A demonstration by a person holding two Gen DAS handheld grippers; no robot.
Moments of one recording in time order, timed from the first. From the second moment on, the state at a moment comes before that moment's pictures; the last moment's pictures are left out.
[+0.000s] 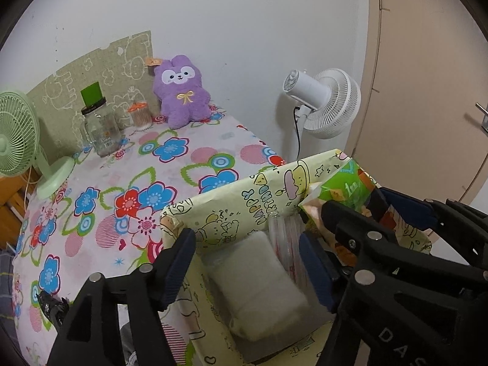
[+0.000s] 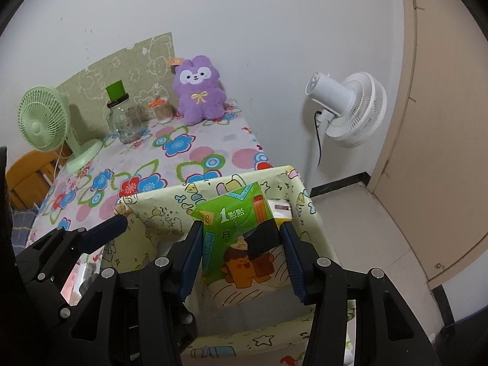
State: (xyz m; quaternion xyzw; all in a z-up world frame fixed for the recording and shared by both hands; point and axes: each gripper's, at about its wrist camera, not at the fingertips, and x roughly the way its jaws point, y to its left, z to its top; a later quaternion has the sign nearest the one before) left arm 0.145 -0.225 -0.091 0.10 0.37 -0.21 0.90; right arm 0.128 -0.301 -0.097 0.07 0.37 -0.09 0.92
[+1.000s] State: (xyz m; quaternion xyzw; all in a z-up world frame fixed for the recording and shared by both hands) left arm 0.106 -0.184 -0.063 0.09 0.34 -0.20 0.91; right arm 0.091 -0.266 -0.072 0.05 0.33 -0.09 0.94
